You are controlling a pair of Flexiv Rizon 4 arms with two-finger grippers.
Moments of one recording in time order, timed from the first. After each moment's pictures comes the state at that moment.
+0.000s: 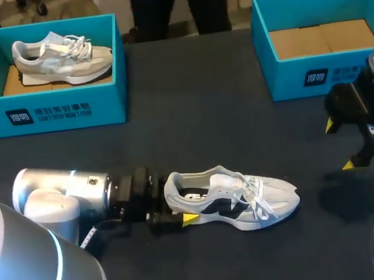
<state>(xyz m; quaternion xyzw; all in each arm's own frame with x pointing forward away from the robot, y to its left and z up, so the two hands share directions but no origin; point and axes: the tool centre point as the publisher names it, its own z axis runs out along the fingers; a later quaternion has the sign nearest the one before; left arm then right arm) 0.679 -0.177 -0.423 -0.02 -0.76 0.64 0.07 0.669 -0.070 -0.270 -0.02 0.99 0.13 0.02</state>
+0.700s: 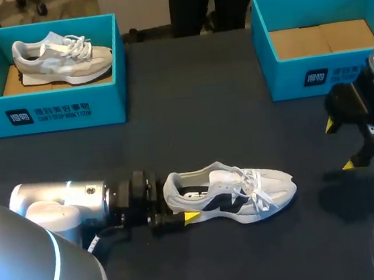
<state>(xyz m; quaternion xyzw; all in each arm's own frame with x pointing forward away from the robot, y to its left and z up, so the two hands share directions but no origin) 0.684 -0.175 -0.422 0.02 -0.76 0.65 0.02 0.669 -0.070 -0.270 -0.02 0.99 0.13 0.02</state>
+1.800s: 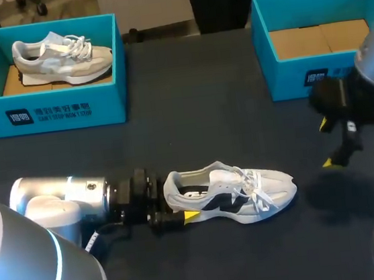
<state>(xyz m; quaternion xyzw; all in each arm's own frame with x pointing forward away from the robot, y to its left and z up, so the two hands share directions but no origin) 0.685 -0.176 -0.422 0.01 -0.76 0.64 0.04 0.664 -0.037 -0.259 0.14 0.98 0.12 0.00</state>
